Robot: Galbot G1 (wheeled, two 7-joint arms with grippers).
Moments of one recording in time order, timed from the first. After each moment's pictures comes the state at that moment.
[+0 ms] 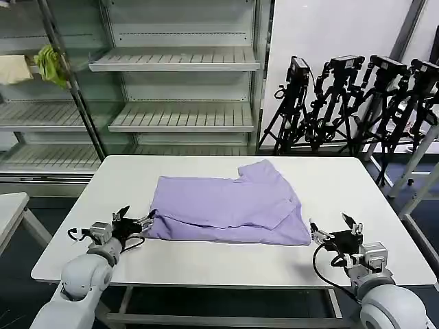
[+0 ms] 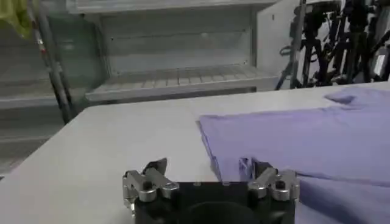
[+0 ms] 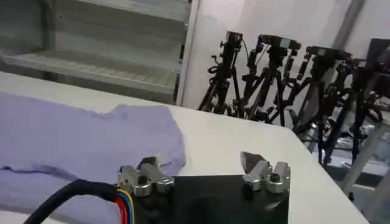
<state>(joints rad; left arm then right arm) 1.06 -1.08 -0.46 -1.75 -0.44 0.50 -0.01 -1.40 0.88 0.56 2.27 0.59 -0.58 0.34</state>
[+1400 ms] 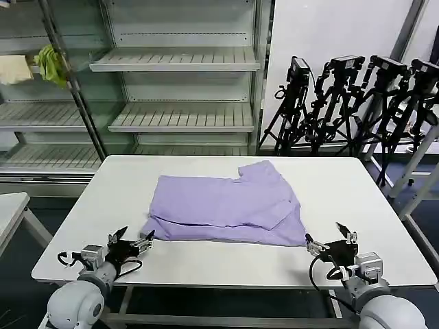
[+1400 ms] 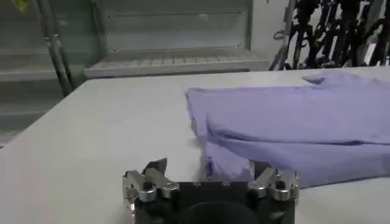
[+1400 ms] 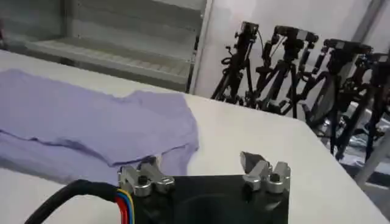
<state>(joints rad) 1.31 -1.09 -0.54 -2.00 -0.49 0.57 -0.06 -1.45 0.88 0.51 2.26 0.55 -0.58 0.32</state>
